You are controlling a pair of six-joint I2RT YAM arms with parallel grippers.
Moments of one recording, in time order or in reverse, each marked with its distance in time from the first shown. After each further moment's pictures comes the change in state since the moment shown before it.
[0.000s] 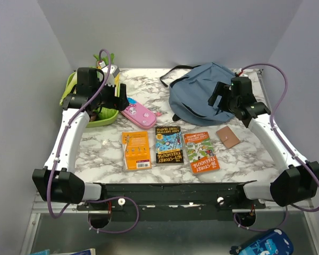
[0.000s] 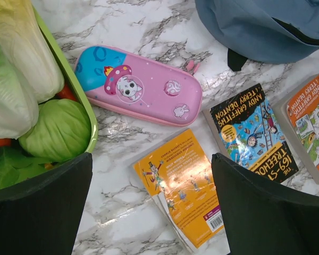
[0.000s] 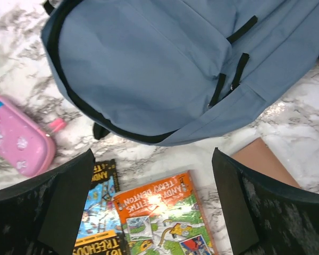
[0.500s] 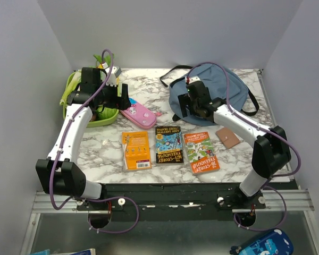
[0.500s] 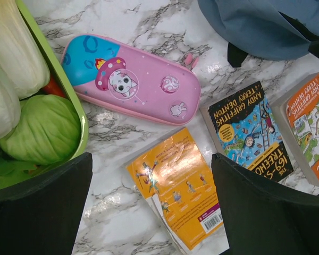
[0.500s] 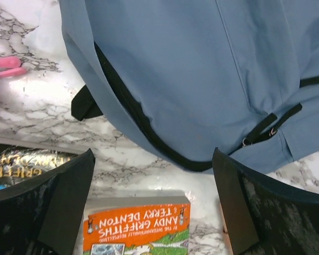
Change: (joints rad) left arm 0.000 0.072 0.000 0.008 0.015 -0.033; right arm 0.316 0.343 0.116 0.069 0.248 -0.360
